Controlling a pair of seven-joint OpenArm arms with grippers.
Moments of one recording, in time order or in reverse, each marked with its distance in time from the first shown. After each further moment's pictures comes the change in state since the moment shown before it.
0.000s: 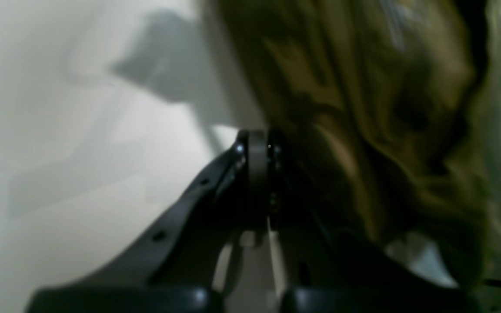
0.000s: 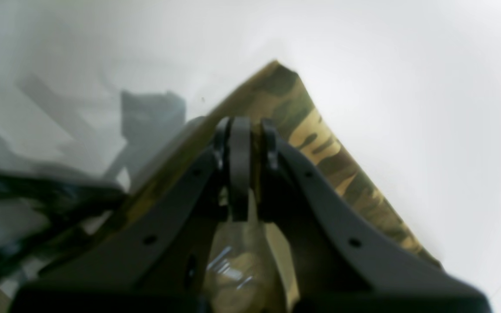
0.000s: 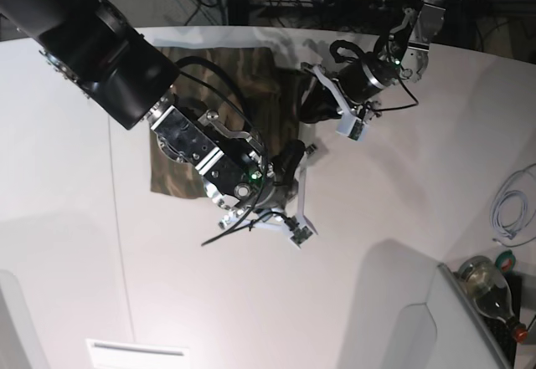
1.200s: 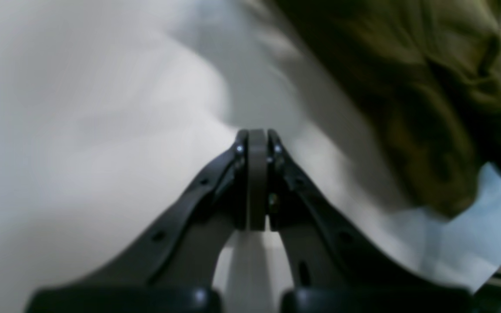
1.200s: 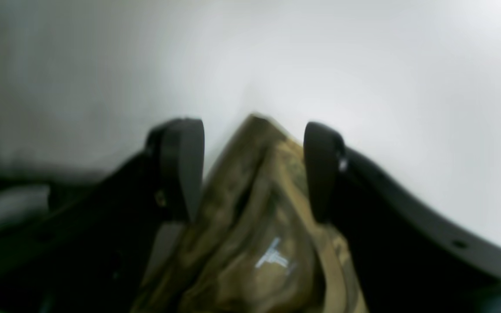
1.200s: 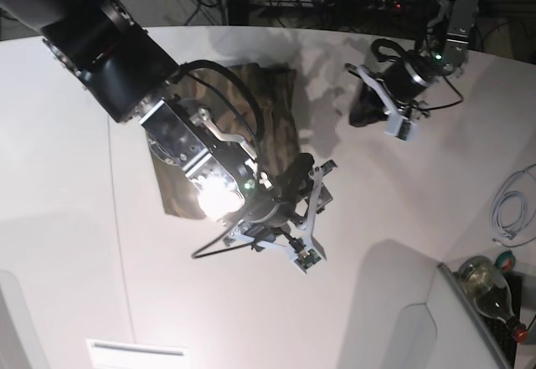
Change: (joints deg) left arm 6.2 -6.3 -10.5 8.7 0.4 0.2 1.9; right arm -3.0 0.9 5.2 15.4 -0.3 -0.2 -5.8
